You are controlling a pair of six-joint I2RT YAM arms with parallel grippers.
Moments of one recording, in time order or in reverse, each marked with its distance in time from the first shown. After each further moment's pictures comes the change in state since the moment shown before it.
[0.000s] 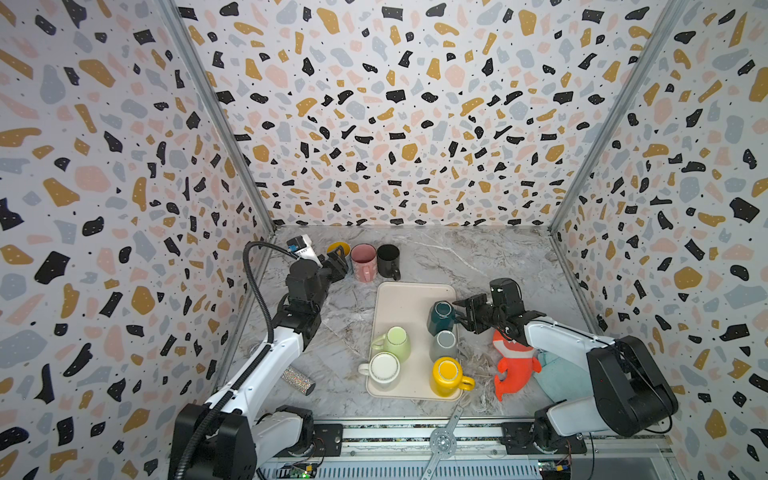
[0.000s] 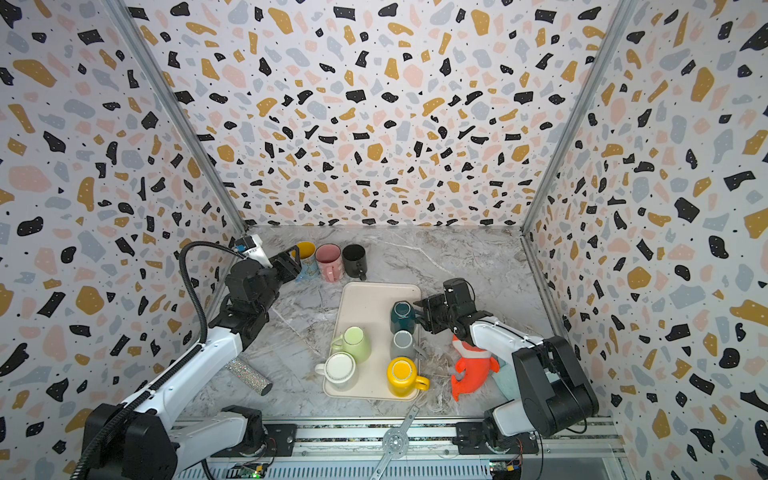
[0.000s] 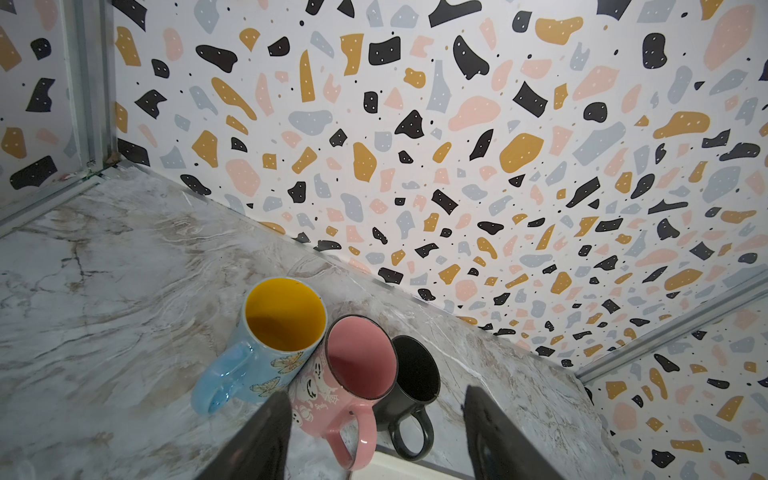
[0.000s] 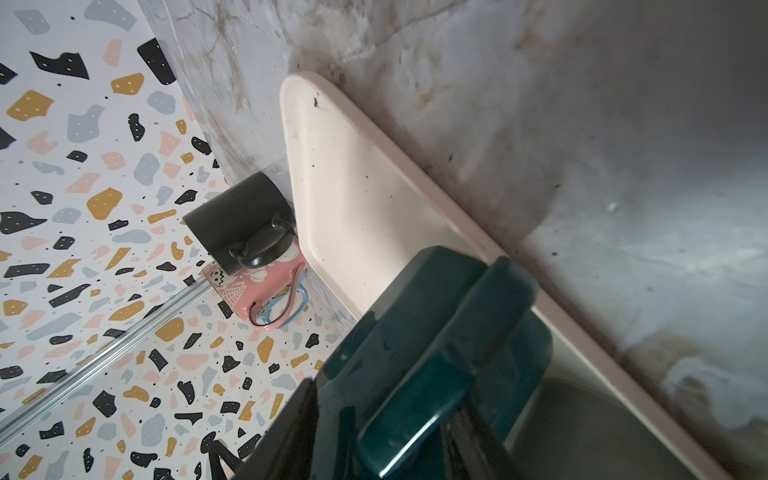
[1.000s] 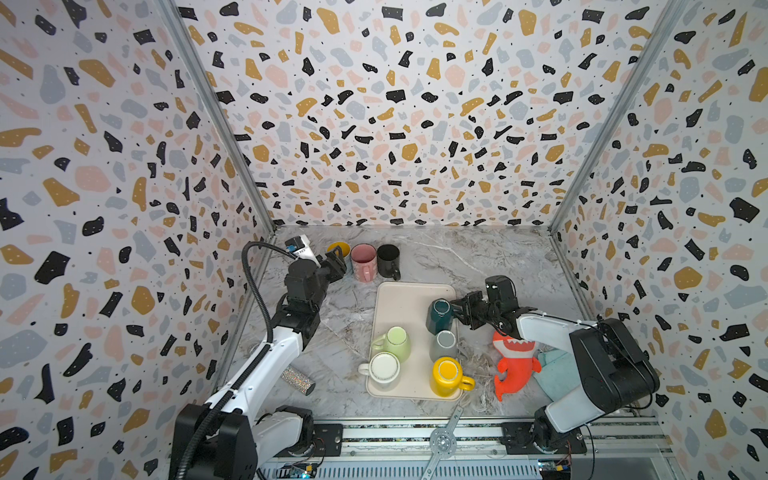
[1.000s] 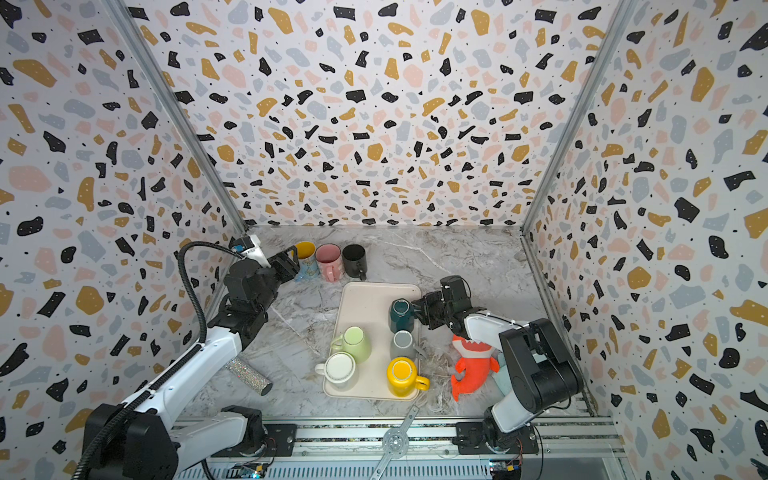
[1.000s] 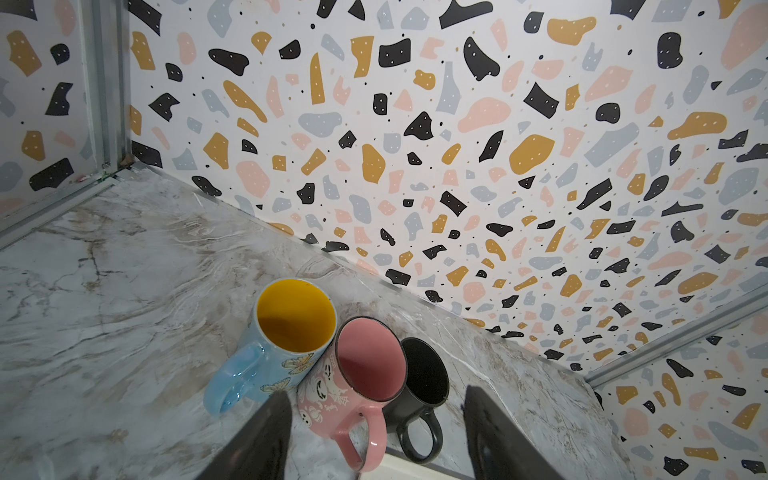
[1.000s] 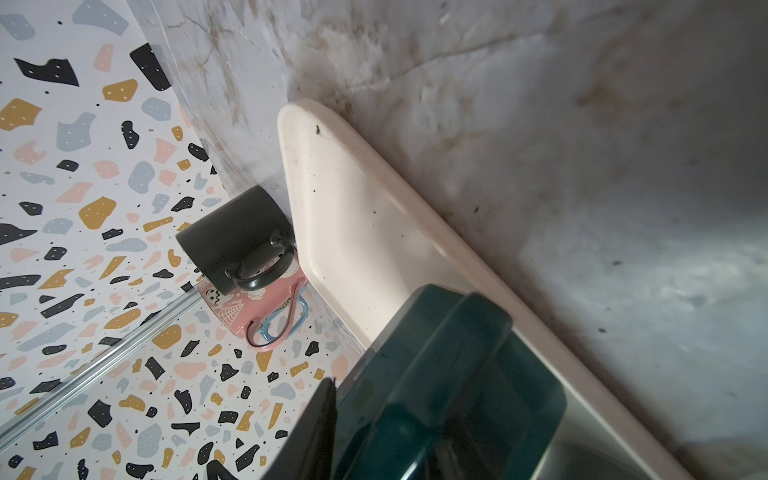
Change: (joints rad) left arm 0.012 0.000 0.000 -0.010 -0.007 0.007; right arm -0.015 0.134 0.039 0.099 -0.017 -0.013
